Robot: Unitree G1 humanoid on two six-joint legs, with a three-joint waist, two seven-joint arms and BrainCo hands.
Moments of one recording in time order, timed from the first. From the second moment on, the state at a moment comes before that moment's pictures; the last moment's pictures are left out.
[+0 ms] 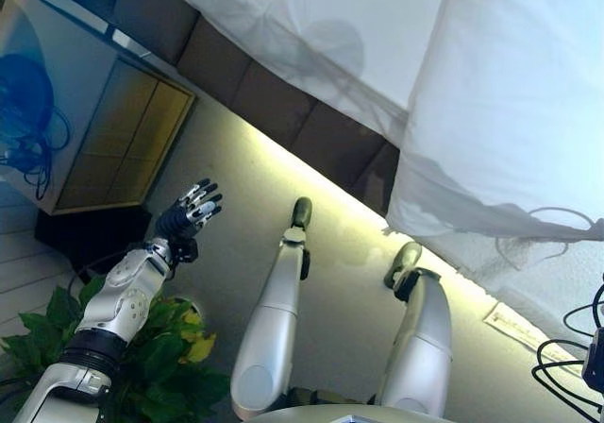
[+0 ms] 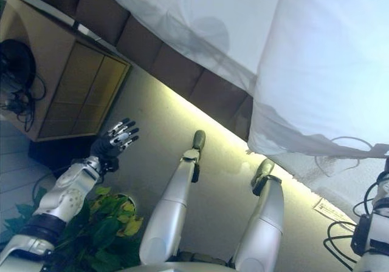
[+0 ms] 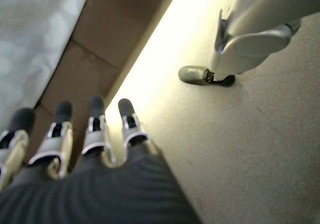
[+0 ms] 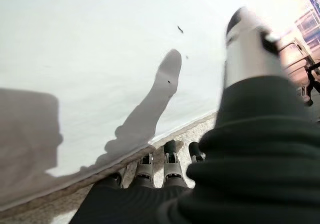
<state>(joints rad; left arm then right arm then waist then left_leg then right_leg) -0.18 0.70 -0.23 0.31 -0.97 -0.02 -0.24 -0.53 -0.89 -0.38 1.28 1.82 -0.05 0.11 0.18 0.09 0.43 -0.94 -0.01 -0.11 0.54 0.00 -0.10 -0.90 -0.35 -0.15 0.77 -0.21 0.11</state>
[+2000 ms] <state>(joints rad) -0.01 0.34 -0.45 0.36 -1.28 0.53 -0.17 -0.06 -0.32 0.38 0.28 0.99 -0.06 -0.27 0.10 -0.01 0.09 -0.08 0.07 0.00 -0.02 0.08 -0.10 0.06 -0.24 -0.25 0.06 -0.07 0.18</state>
